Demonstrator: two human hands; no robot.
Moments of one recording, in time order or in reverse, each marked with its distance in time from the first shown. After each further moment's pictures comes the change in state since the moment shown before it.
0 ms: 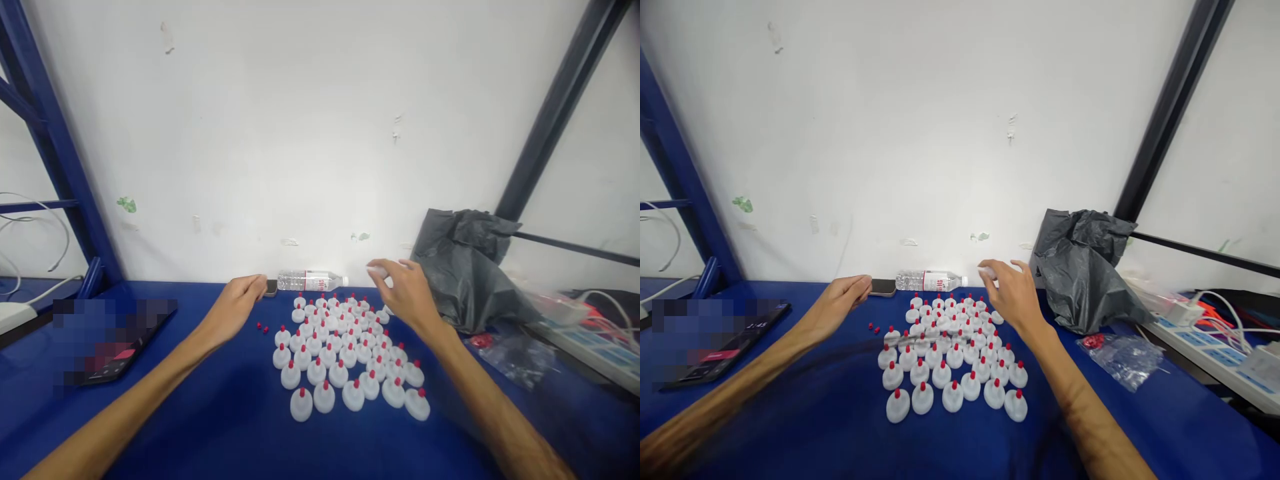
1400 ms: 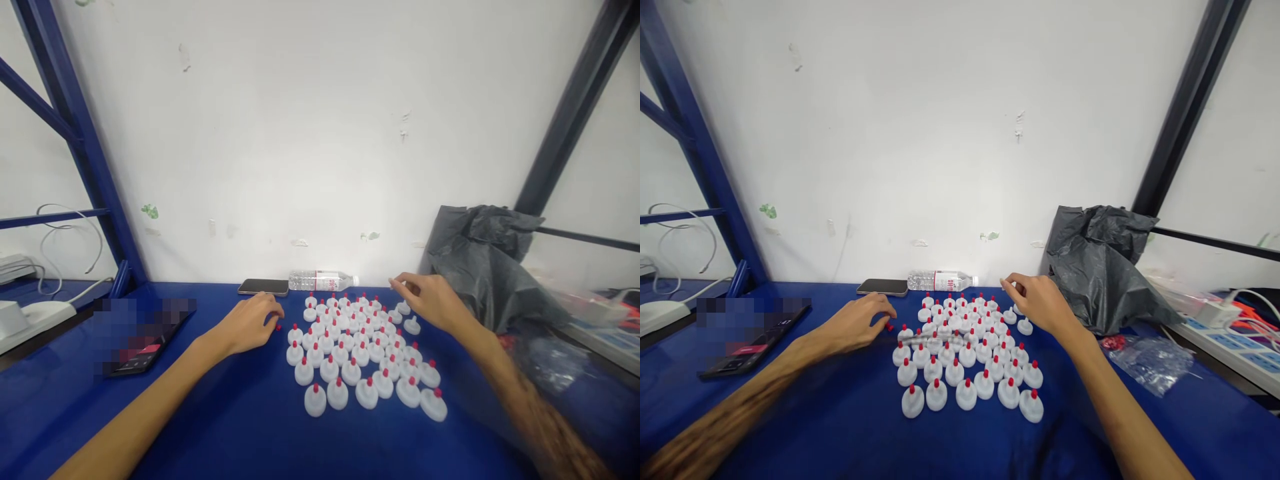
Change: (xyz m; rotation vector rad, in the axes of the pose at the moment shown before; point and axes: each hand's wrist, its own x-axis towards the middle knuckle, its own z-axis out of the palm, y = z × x) left_hand -0.014 -0.031 -0.006 0.618 -0.300 0.134; right_hand -0.015 0.037 -0.012 0.076 -0.270 0.124
